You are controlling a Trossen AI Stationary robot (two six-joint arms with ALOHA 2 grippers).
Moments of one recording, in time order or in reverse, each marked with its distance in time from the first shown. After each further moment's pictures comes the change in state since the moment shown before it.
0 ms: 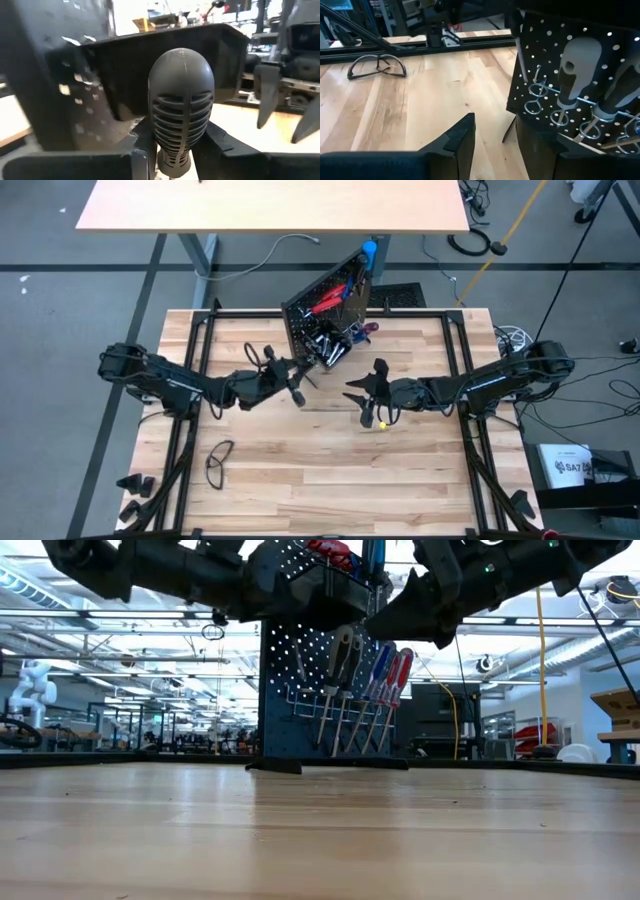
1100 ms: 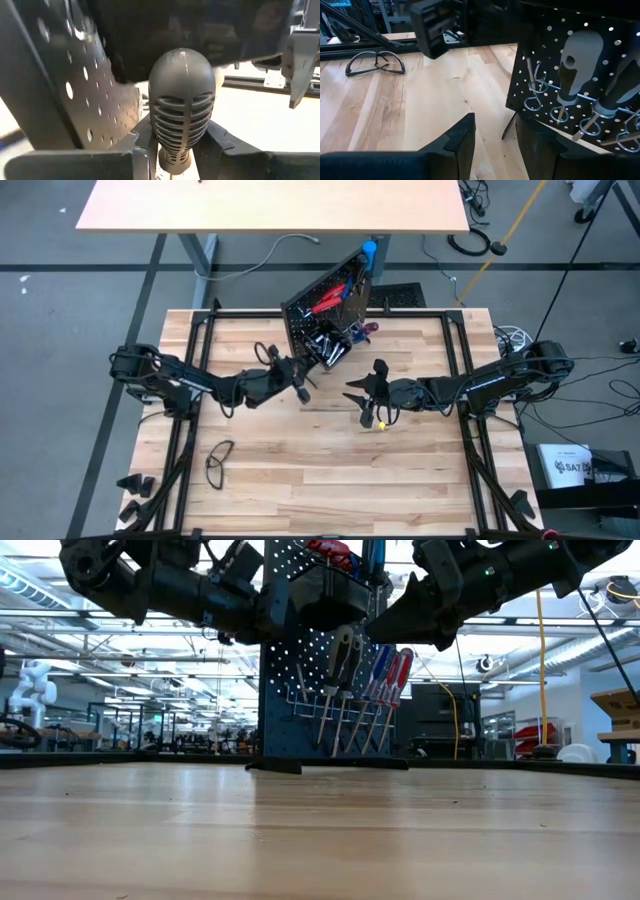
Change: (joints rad) left arm 0.052 0.101 0.000 0.045 0.011 -0.016; right arm 0.000 0.006 -0.002 -0.009 -0.001 0.003
